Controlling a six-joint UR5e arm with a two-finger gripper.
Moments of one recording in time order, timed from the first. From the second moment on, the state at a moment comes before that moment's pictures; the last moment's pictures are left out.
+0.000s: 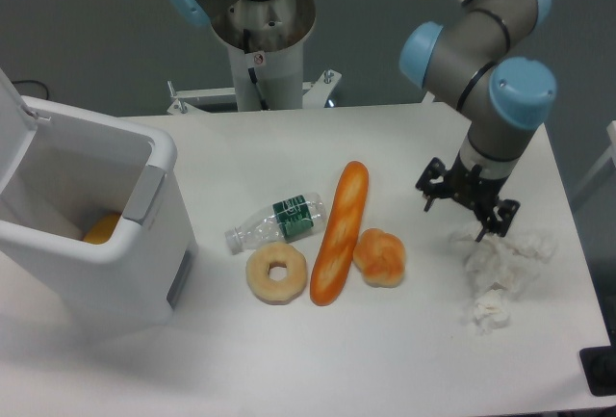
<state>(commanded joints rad) 2.74 -2.05 -1.61 -1.06 1.38 1.33</state>
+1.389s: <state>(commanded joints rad) 2.69 -2.07 -1.71 -1.02 1.39 1.32</state>
